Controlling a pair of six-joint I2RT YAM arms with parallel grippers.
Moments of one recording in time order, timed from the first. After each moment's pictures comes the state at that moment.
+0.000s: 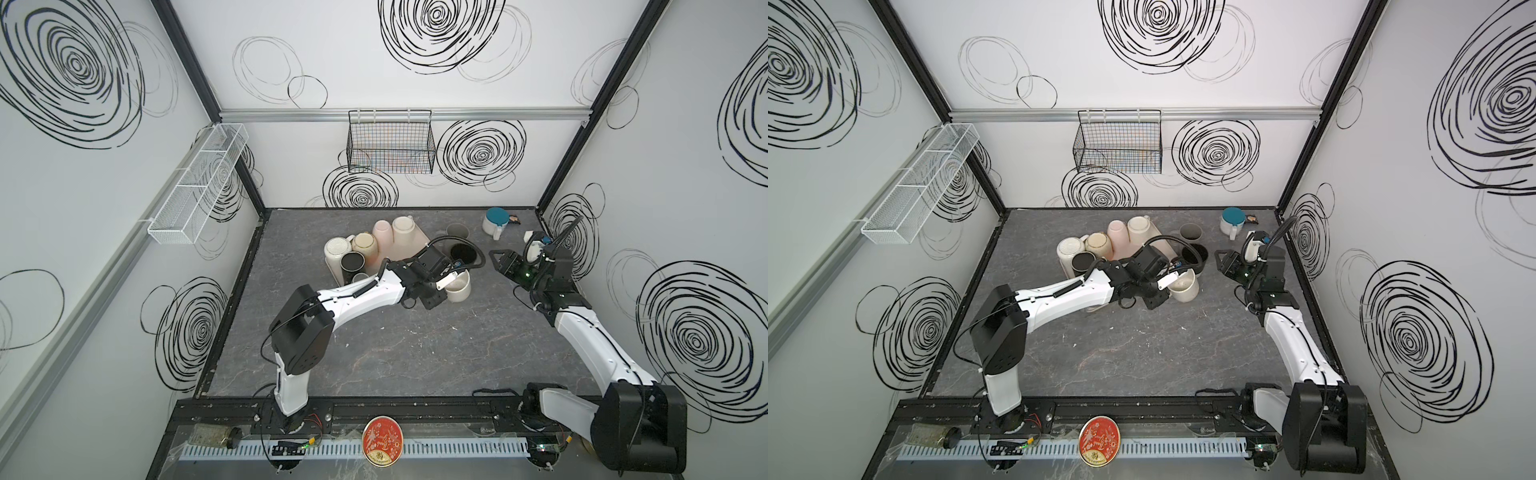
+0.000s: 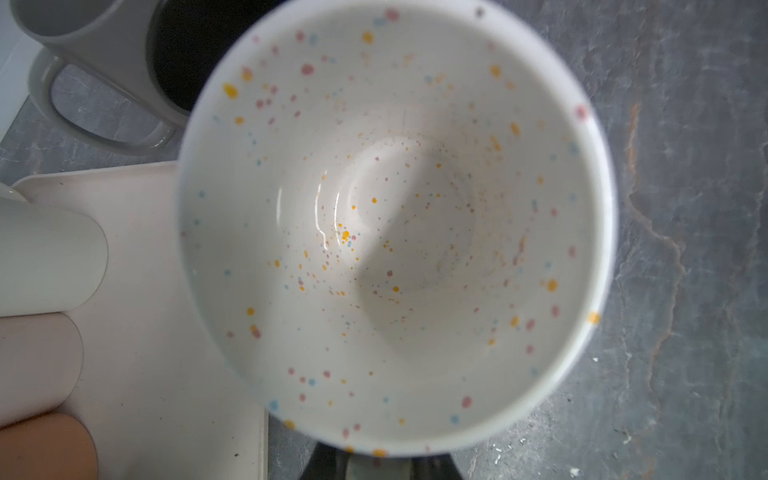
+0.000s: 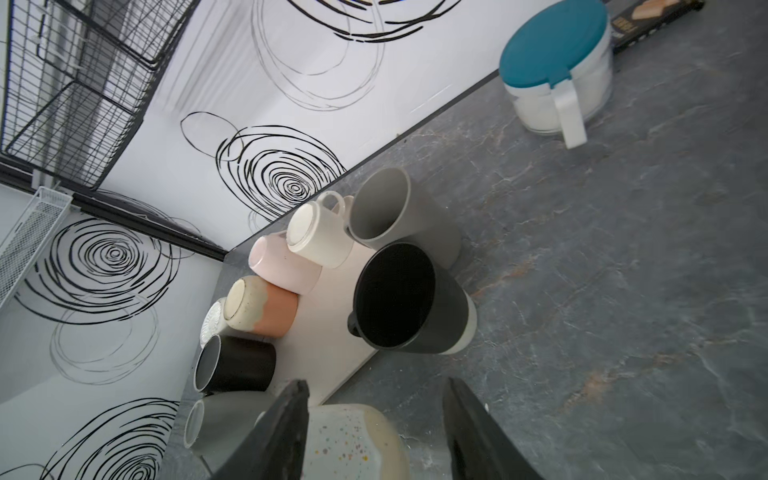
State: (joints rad) left arm -0.88 1.91 1.52 -0.57 0.00 0.24; right arm -0.03 1.13 0.70 -0.03 -0.43 0.57
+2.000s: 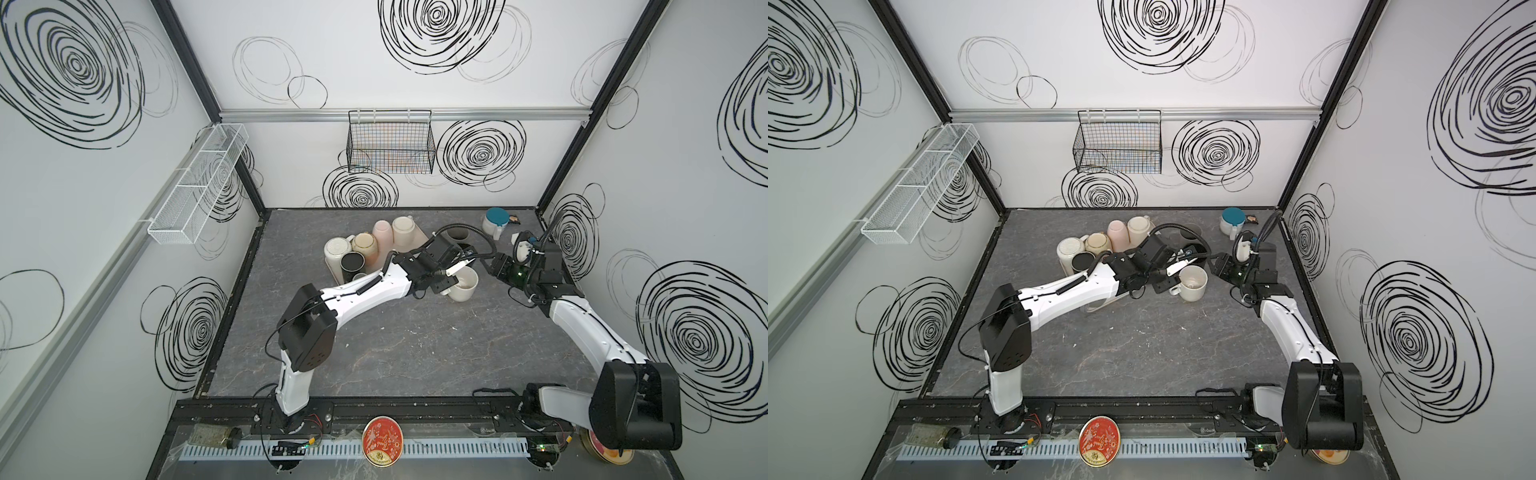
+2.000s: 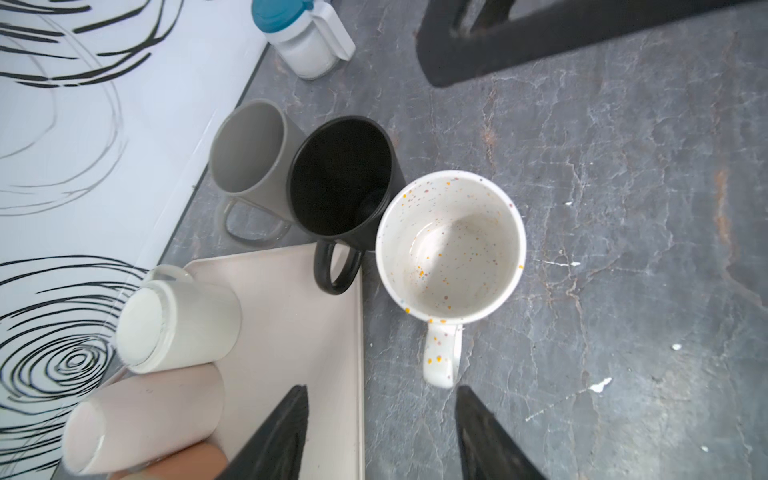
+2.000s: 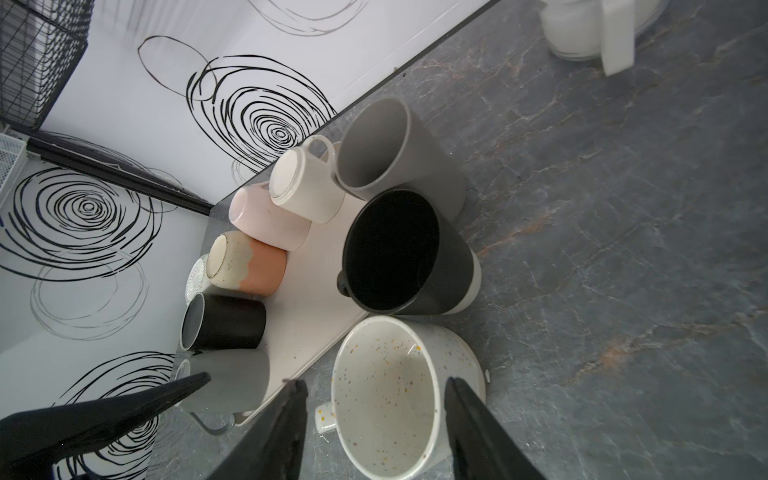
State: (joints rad) left arm -0.89 1.89 1.61 -0.48 -0.17 0.35; right arm 0.06 1.23 0.78 -0.12 -0.45 0.52
